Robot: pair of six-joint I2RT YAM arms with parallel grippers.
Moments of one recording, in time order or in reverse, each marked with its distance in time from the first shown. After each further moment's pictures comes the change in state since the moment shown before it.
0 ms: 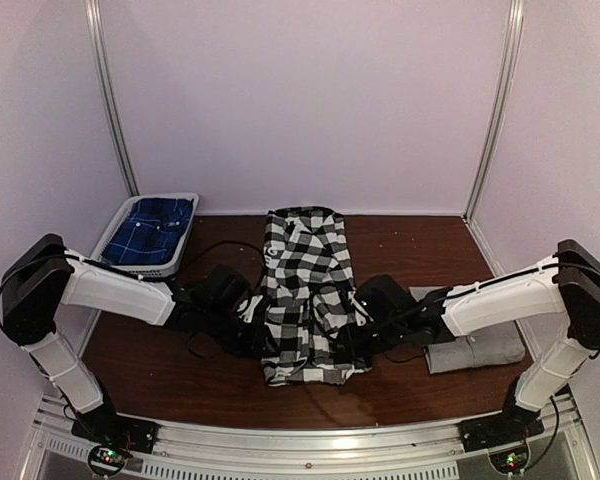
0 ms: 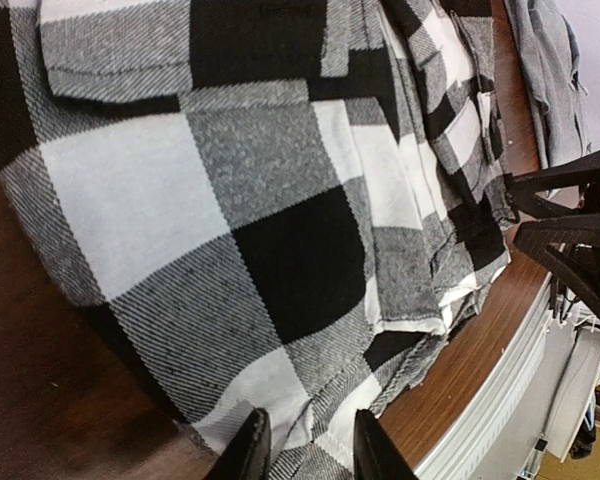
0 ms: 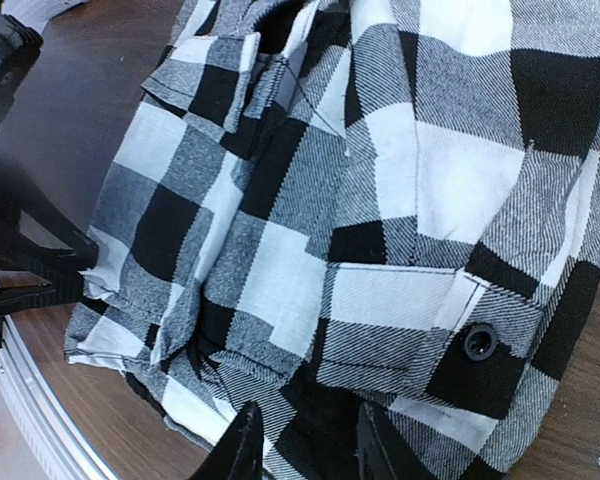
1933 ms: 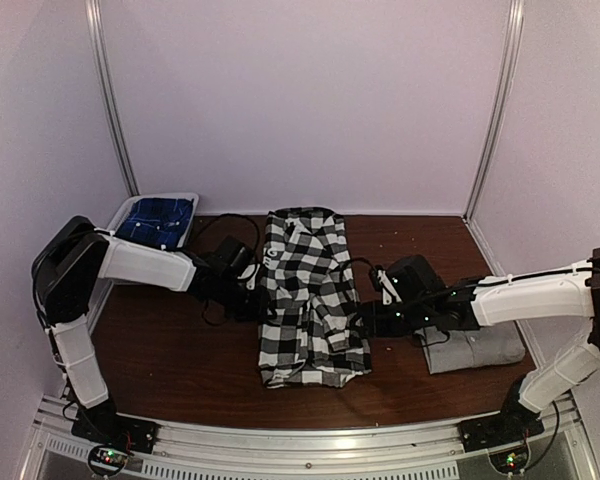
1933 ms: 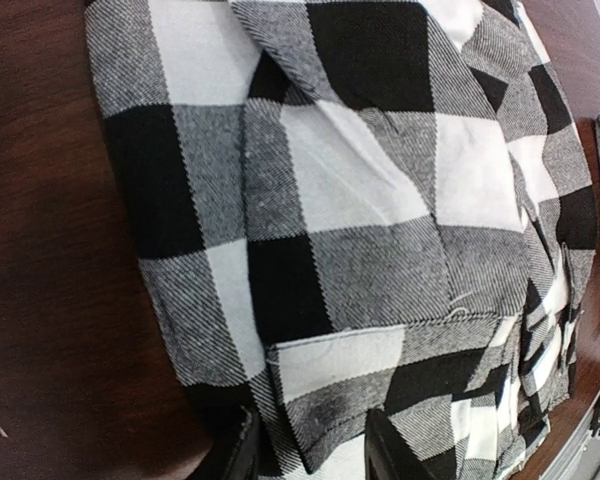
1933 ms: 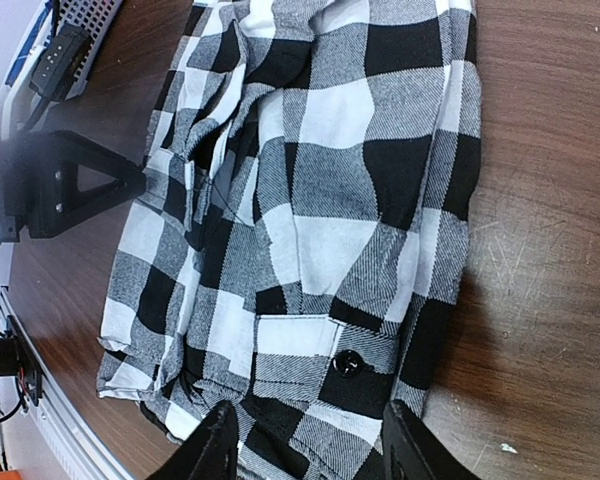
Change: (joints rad) left arm 0.152 0.210 0.264 -0.101 -0.157 0.093; right arm -0.139 -0.170 -0.062 -0.029 -0.032 0.039
